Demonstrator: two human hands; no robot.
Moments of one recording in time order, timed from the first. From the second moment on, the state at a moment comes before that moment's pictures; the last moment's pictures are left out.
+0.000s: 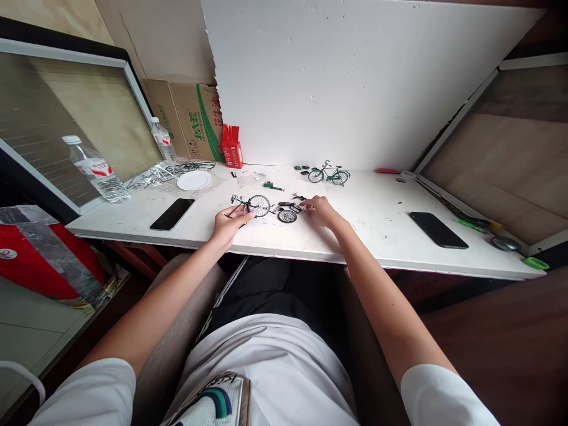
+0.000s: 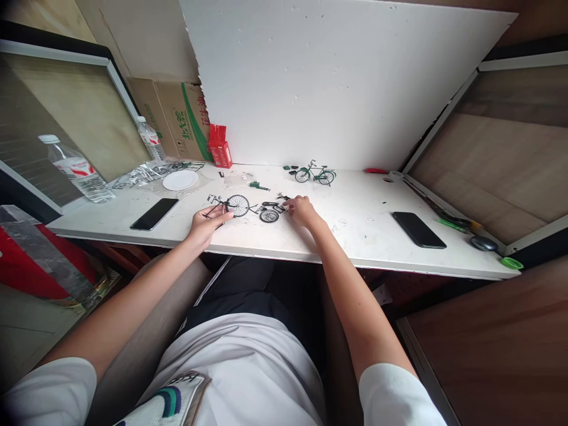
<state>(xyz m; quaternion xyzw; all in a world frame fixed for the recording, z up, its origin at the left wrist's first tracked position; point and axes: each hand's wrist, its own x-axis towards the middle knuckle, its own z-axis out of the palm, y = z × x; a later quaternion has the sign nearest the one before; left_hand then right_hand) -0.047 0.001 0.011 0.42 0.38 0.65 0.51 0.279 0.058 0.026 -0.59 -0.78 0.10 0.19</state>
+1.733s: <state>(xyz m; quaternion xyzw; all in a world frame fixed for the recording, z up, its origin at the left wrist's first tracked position) -0.047 -0.004 0.016 0.46 0.40 0.62 0.50 0.261 0.043 0.042 -0.55 -0.80 0.01 0.26</state>
